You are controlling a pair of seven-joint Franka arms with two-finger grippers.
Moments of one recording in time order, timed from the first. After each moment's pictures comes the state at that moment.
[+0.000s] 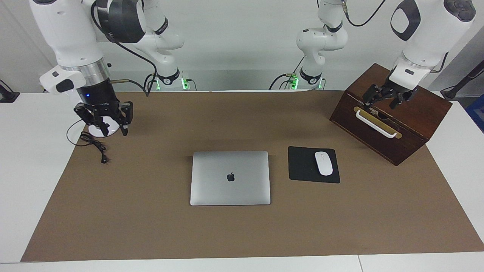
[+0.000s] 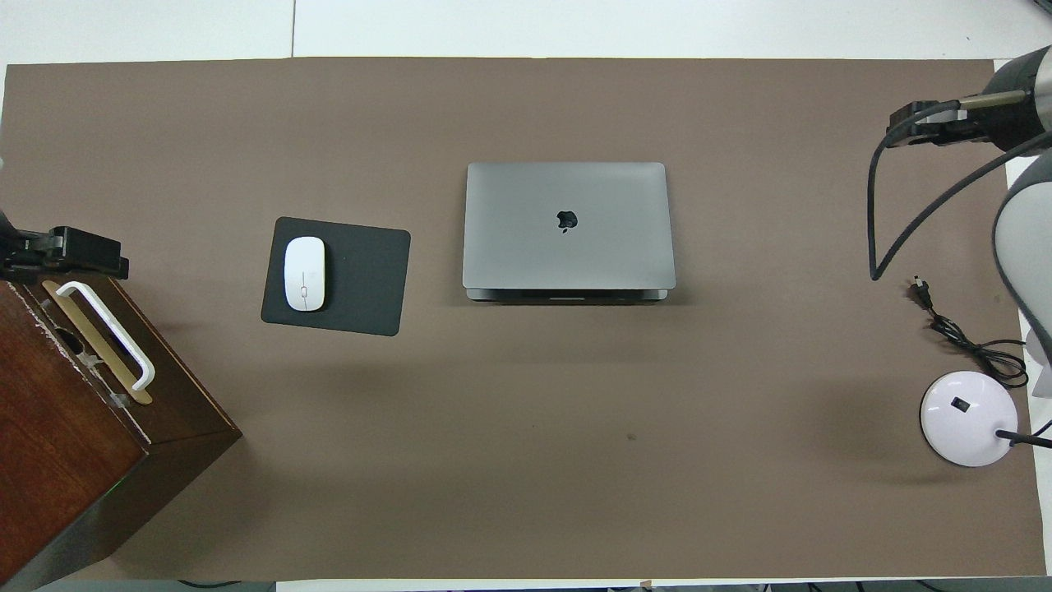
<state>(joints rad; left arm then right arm) -0.04 -0.03 0.04 -1.69 -0.01 1.63 0.02 0.05 0.15 0.00 -1.45 -0.02 1.84 0.04</state>
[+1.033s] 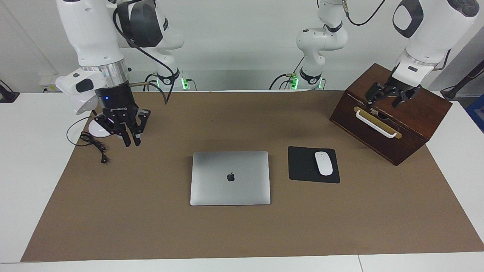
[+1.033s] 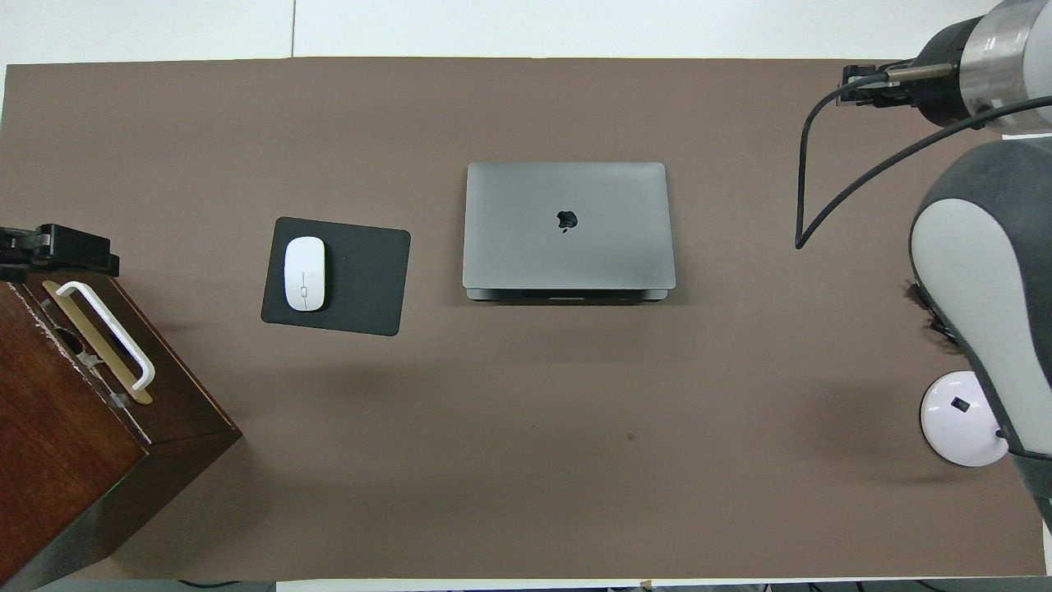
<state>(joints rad) -0.03 -0.04 0.04 -1.68 -0.01 1.63 0.02 0.06 0.17 0.07 -1.45 -0.02 2.01 0.12</state>
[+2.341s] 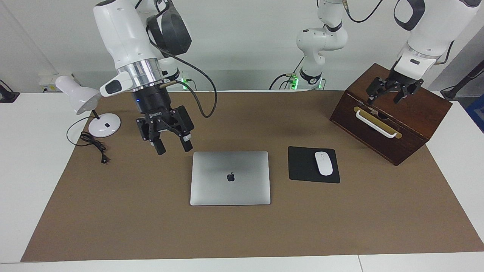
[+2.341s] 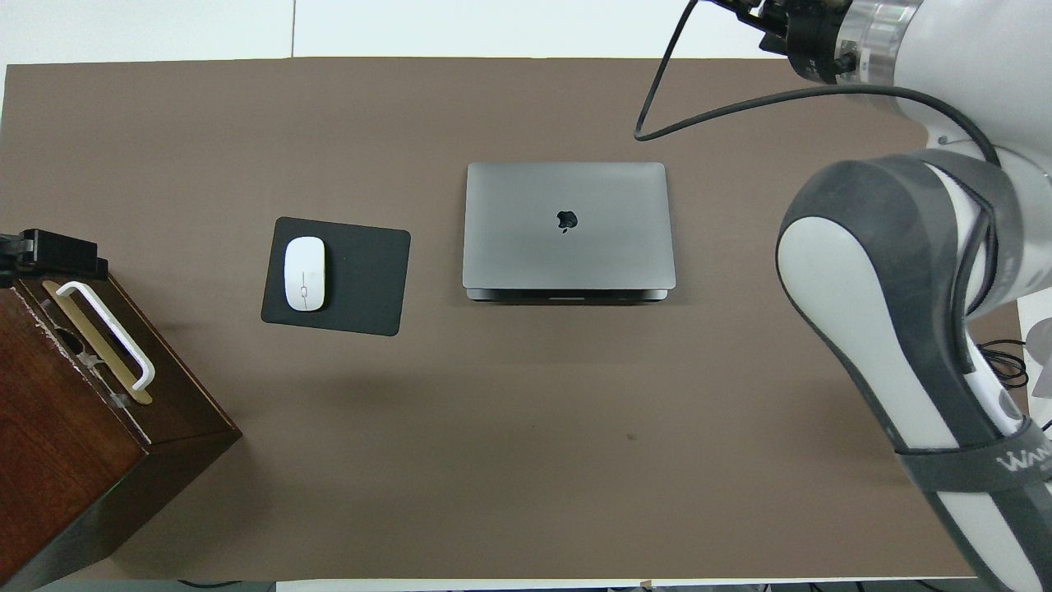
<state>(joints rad) -0.03 -0.07 0.04 -1.68 -0.01 1.62 0.02 0.09 0.24 0.18 -1.48 0.15 2.46 0.61</state>
